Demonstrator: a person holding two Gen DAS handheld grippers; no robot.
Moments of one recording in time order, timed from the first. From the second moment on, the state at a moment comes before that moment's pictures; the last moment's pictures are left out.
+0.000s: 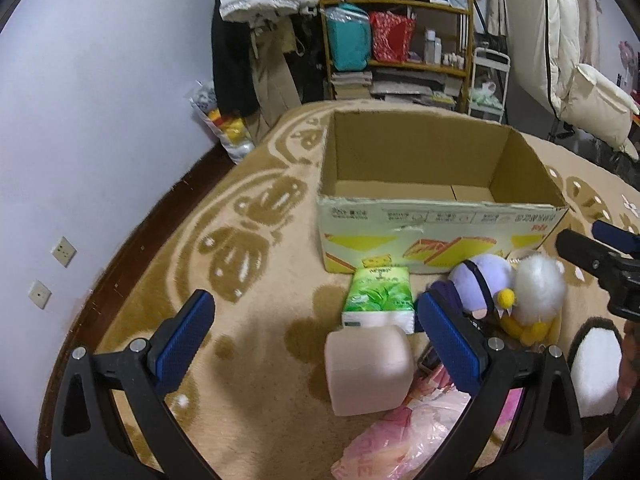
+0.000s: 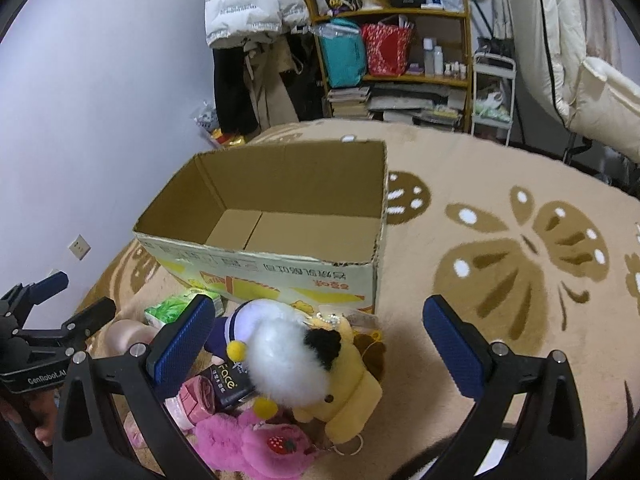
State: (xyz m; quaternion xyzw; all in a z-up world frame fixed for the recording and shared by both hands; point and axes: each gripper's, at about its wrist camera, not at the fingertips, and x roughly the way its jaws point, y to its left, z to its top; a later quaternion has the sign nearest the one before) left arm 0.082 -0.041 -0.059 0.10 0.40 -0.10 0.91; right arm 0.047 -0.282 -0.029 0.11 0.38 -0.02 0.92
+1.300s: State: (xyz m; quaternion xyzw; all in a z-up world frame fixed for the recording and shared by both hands) left arm 0.070 -0.053 -0.100 0.11 0.47 -0.13 0.86; right arm 0.063 -0.274 -0.082 0.12 0.48 0.04 0.87
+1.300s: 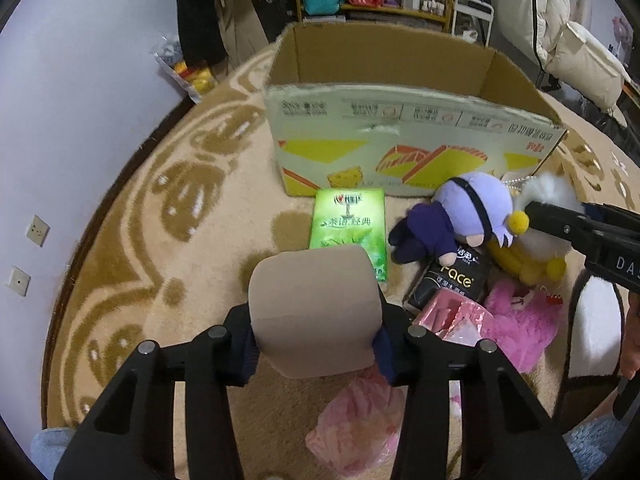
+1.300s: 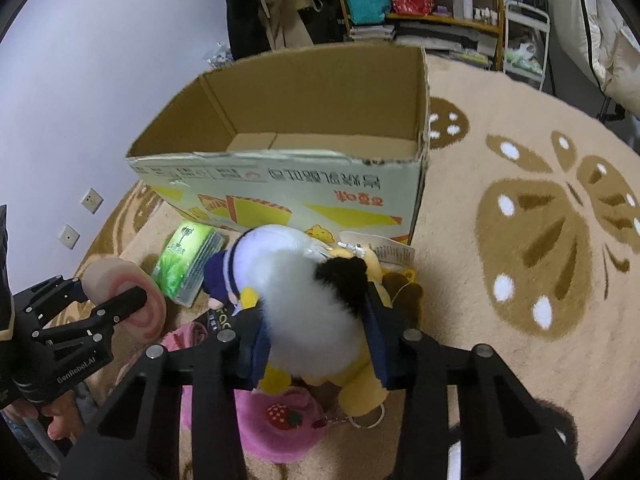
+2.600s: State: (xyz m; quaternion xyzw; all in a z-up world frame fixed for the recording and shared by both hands) left arm 0.119 -0.058 0.039 0.08 0.26 -0.11 0.96; right arm 0.060 -0.280 0.040 0.07 0.30 0.03 0.95
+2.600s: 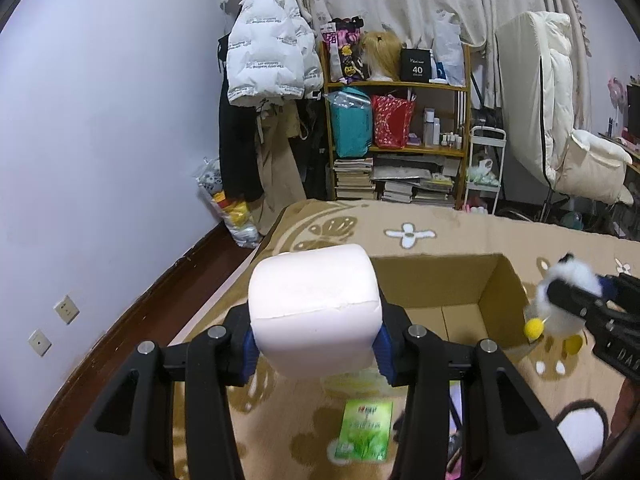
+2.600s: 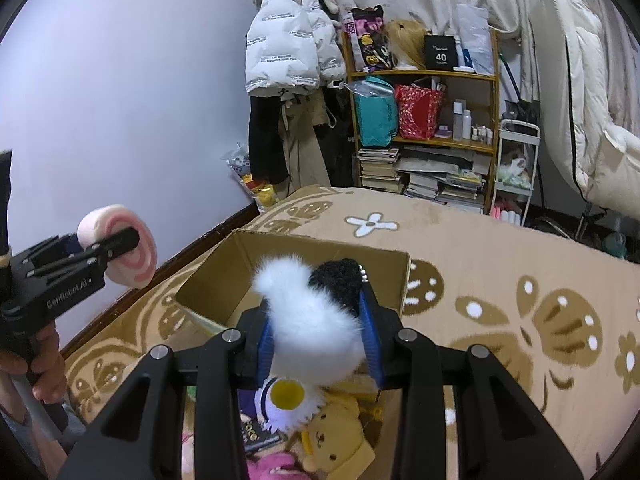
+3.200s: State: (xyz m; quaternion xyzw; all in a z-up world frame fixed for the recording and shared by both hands) left arm 0.179 -0.089 -0.008 0.08 0.32 -0.17 0.93; right arm 0.120 -0.282 0.004 0.05 0.29 0.05 0.95
